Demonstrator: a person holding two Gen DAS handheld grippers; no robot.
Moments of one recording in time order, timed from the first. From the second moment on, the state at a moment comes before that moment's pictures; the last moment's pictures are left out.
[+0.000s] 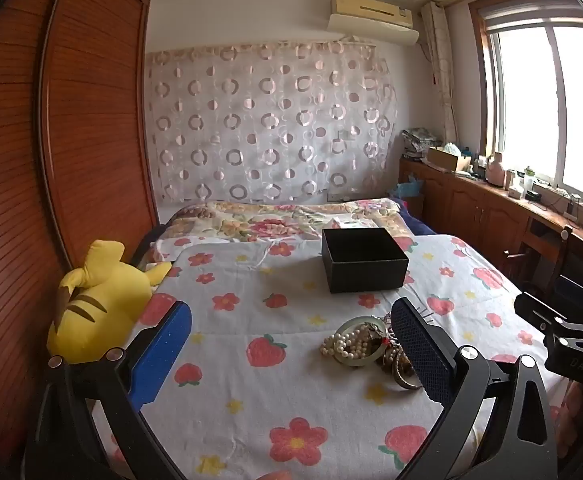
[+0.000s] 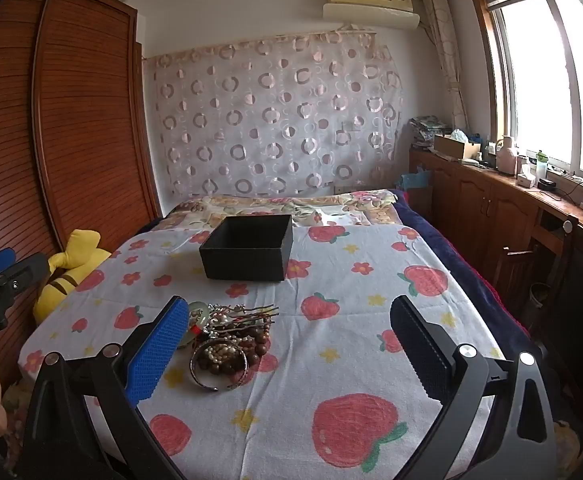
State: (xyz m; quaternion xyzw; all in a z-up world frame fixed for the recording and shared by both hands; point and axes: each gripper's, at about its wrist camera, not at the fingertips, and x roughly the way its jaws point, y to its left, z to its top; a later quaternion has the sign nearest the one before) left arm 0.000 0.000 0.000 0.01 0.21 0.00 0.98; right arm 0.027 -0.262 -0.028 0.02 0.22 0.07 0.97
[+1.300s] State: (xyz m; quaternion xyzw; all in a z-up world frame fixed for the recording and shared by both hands) left arm 0.000 0.000 0.000 0.01 0.21 0.00 0.98; right arm 0.027 -0.262 -0.027 0.02 0.22 0.07 0.97
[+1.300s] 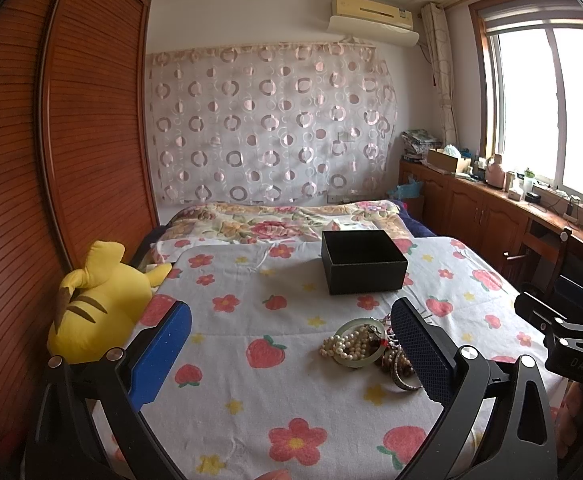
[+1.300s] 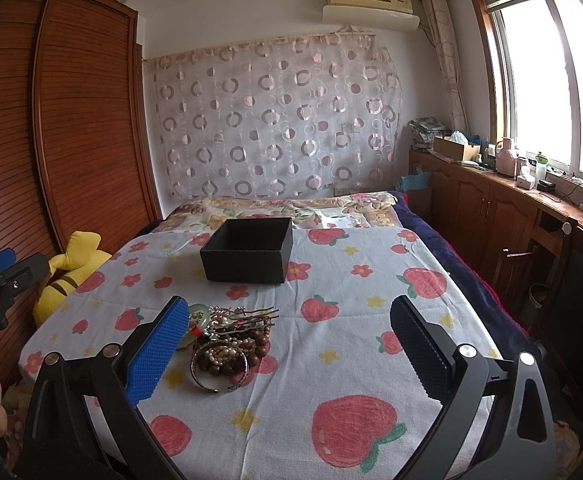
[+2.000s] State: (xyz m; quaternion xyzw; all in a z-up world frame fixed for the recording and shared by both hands) left arm 0.000 0.000 0.000 0.01 0.21 0.00 0.98; right arm 0.026 -0.262 -0.026 0.02 0.21 0.07 0.97
